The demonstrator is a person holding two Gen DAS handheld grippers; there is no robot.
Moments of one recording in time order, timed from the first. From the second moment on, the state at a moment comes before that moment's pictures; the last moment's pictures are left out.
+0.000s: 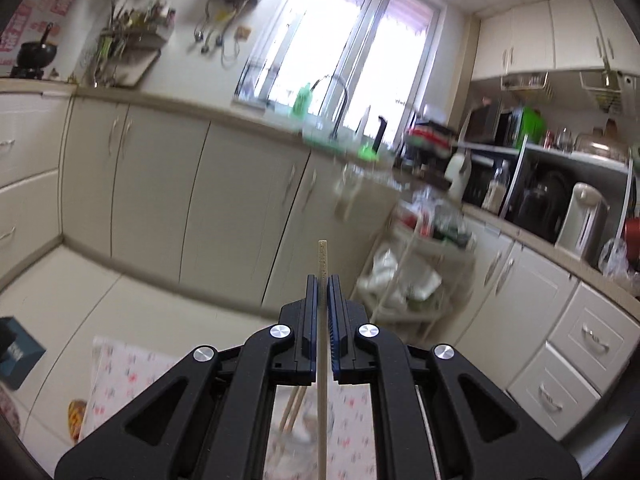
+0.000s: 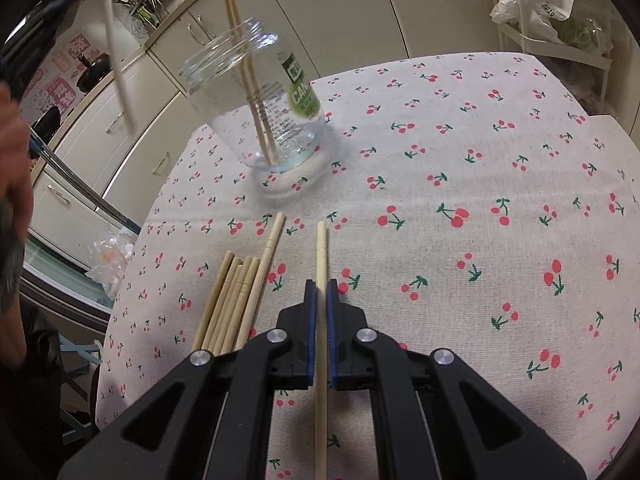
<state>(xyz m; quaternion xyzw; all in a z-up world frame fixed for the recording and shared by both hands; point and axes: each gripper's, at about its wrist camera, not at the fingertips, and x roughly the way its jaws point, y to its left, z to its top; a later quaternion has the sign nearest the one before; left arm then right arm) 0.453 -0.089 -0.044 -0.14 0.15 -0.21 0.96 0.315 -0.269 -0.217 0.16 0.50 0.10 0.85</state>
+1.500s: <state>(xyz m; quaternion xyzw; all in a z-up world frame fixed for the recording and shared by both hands) 0.453 -0.085 -0.140 -0.07 0.23 -0.13 0.96 0.314 -0.288 -0.191 0.22 0.43 0.10 0.87</state>
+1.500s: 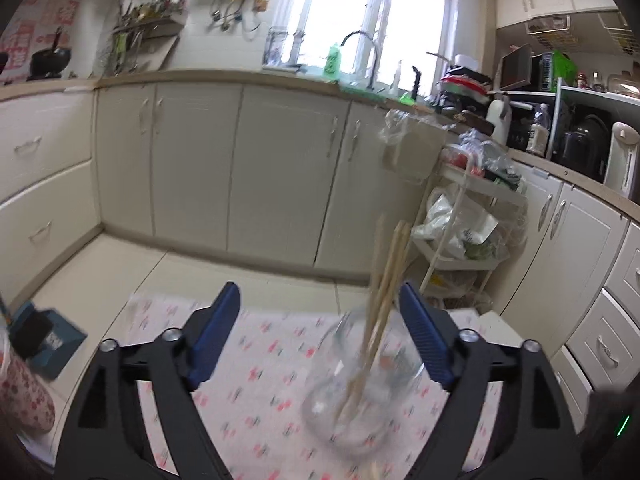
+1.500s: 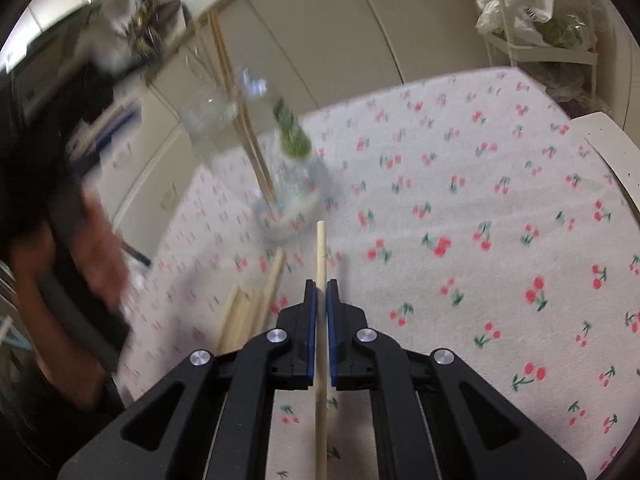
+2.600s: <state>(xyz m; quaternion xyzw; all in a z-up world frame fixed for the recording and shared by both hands) 0.431 -0.020 -0.221 -0.22 0.29 -0.12 0.92 0.452 -0.257 -0.098 0.25 0.14 0.01 0.96</state>
